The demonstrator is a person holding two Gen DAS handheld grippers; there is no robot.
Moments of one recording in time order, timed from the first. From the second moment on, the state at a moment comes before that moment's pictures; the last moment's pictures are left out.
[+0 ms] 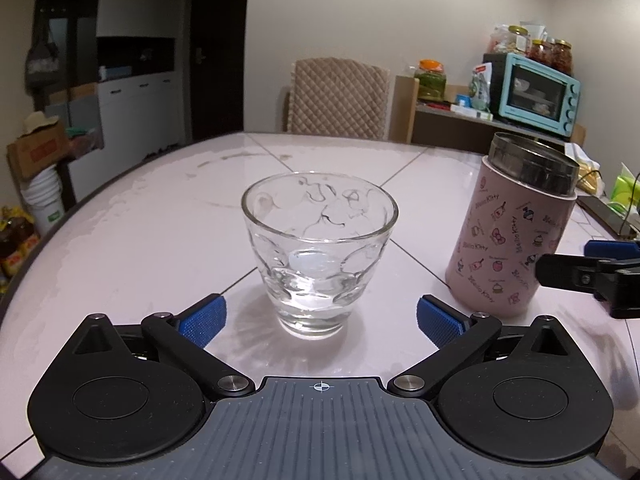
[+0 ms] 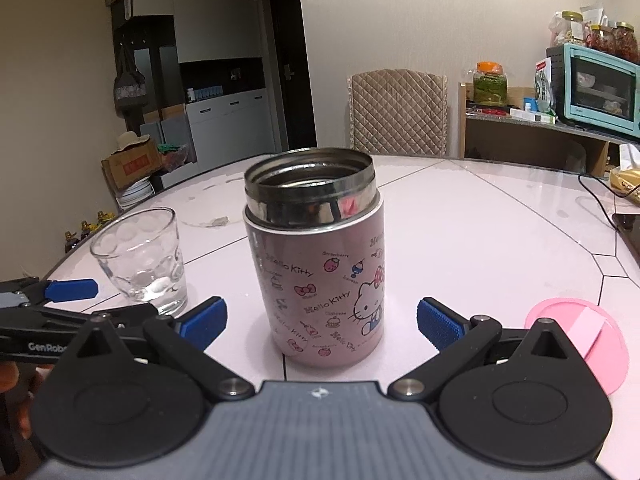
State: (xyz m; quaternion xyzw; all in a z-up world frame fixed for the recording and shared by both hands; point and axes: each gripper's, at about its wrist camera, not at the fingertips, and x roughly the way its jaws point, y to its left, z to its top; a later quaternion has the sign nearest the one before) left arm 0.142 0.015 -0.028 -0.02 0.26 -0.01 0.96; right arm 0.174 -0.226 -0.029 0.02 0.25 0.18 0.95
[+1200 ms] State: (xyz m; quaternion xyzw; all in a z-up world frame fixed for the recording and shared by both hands) left arm 0.051 -0.013 0.000 -0.01 0.22 0.01 0.98; right arm 0.064 -0.240 -0.009 0.03 0.20 0.19 0.96
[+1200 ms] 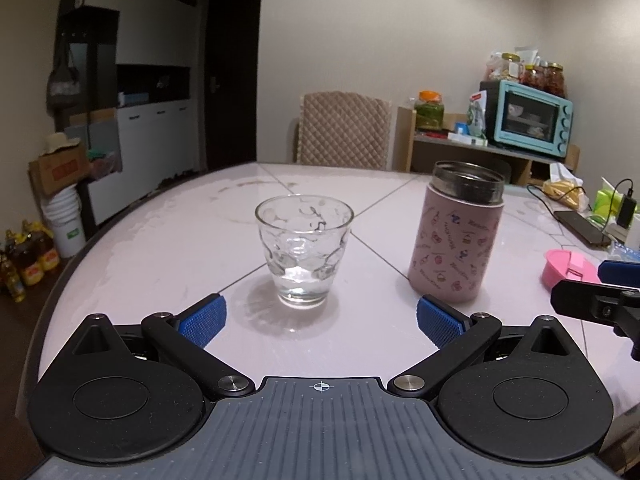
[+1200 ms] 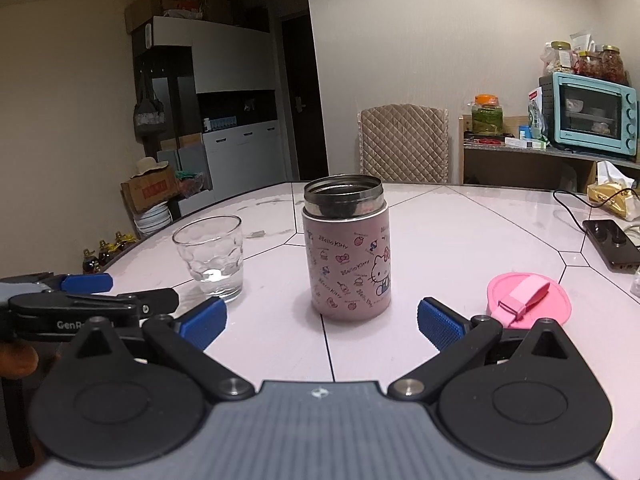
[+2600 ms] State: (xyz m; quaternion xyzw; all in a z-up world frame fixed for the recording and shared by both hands) left arm -0.002 -0.041 0.005 0.00 0.19 -0.02 0.98; right arm 0.004 -0.261 -0.002 0.03 0.17 0.17 0.97
